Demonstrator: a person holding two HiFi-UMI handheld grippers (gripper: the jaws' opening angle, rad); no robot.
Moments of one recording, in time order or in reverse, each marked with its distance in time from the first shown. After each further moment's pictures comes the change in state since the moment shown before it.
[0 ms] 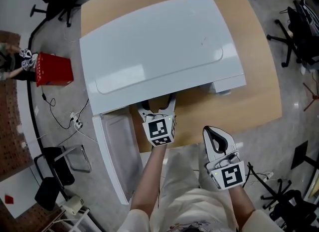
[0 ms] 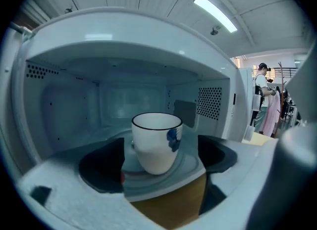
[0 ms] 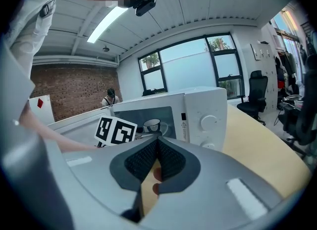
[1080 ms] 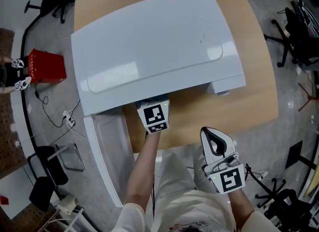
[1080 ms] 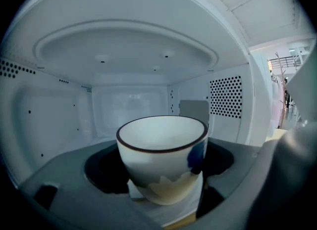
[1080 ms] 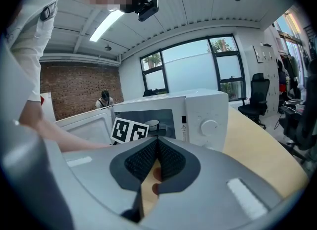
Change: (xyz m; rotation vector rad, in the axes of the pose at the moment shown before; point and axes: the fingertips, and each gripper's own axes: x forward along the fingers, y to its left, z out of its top) left arm 0.045 0.011 0.016 0.089 -0.063 0.027; right arm 0.001 -0.001 0.006 -0.022 -0.002 0.005
